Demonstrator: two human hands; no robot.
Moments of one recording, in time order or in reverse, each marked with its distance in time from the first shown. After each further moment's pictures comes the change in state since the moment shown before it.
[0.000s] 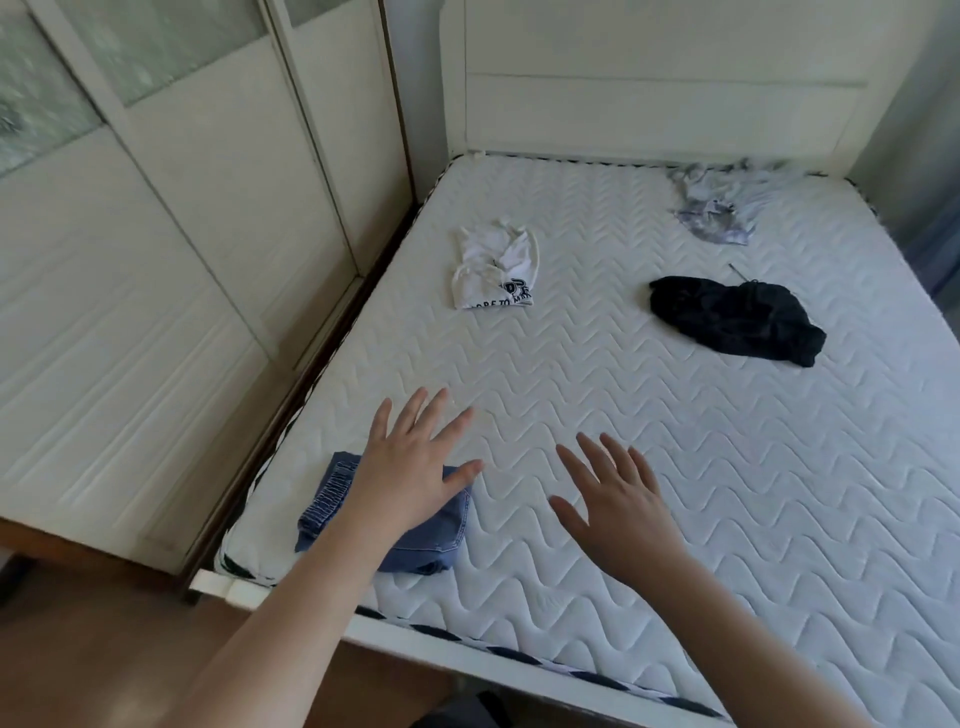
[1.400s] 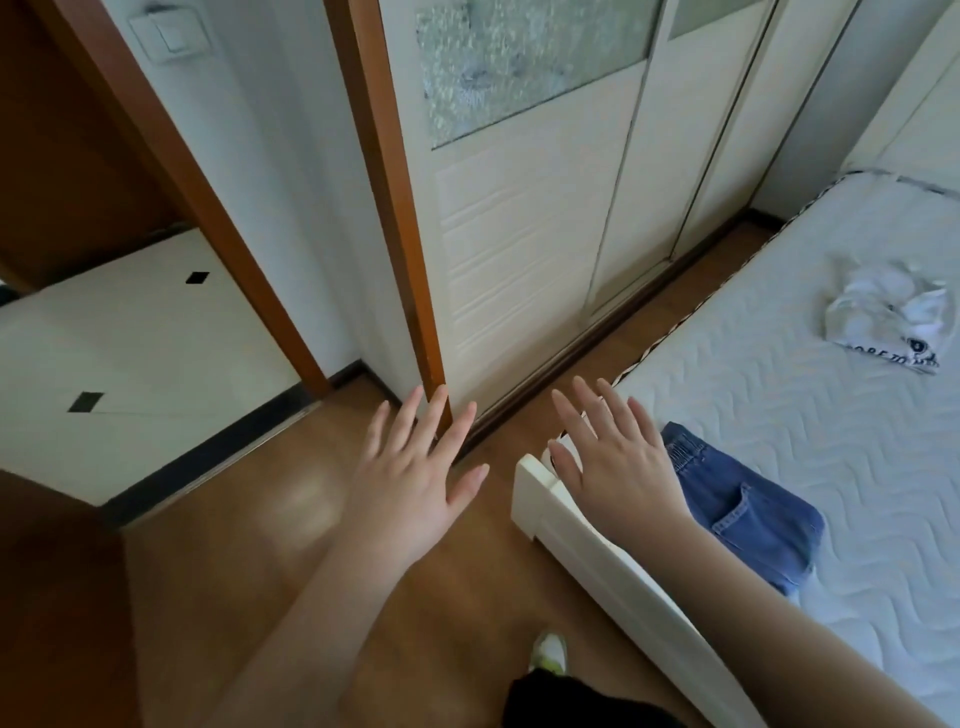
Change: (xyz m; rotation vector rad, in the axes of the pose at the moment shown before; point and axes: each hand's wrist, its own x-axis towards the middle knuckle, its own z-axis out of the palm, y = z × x) left_hand -0.457 -0.363 0.001 0.020 -0.054 -0.634; right_hand -0.036 -0.577 0.009 -0.050 0.088 -0.630
